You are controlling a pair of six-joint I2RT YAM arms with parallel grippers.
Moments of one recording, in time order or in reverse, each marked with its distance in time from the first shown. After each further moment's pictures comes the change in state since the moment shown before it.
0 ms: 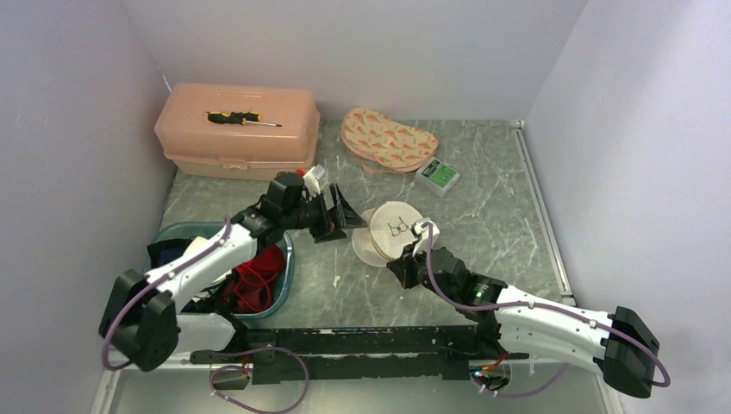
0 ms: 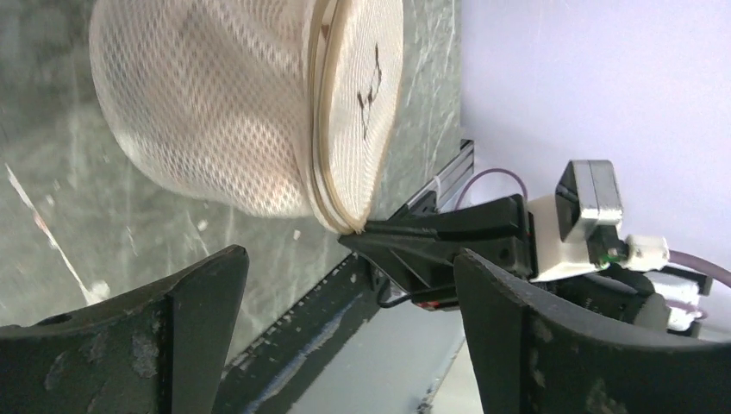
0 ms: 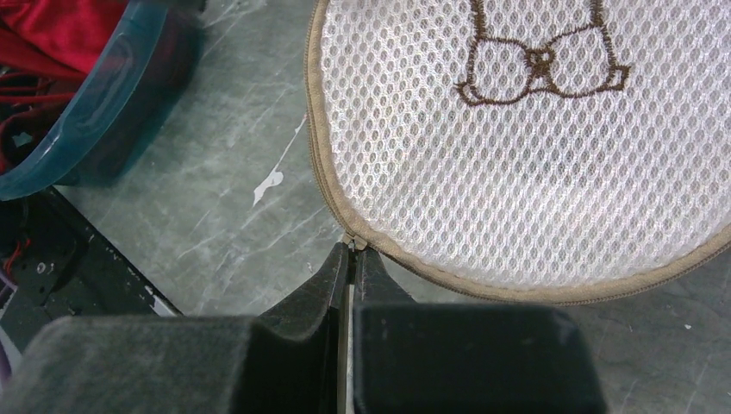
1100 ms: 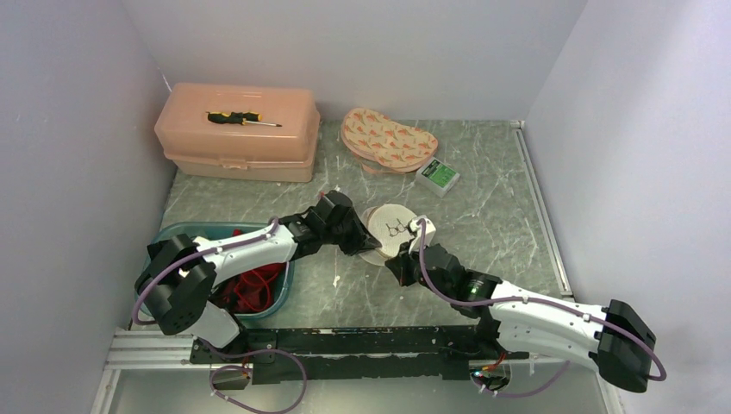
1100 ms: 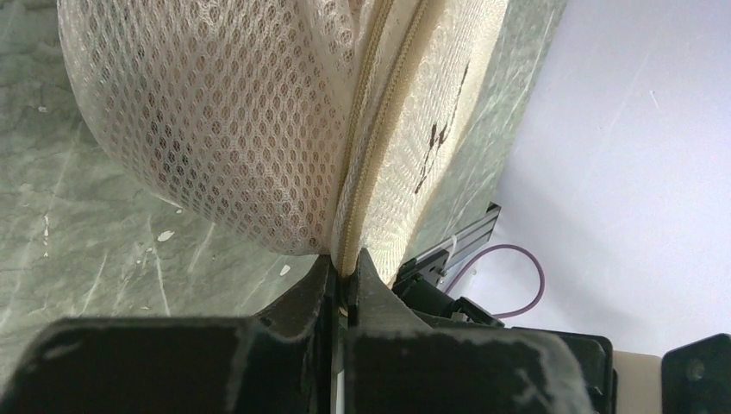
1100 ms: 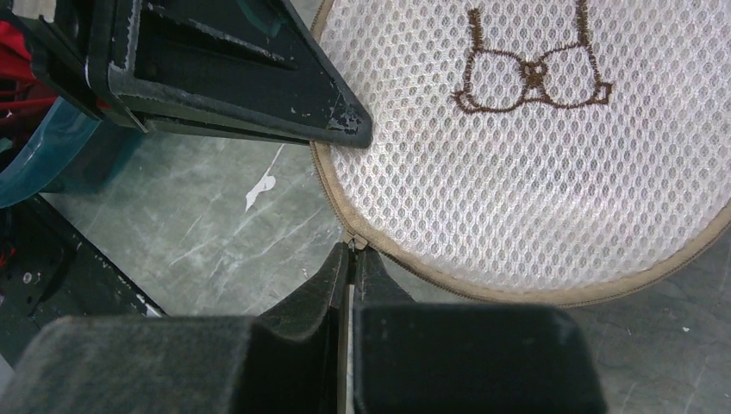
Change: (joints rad) left arm -0.268 0.192 0.021 0.052 -0.371 -0.381; right arm 0.000 0.074 0.034 0.006 0.017 0.008
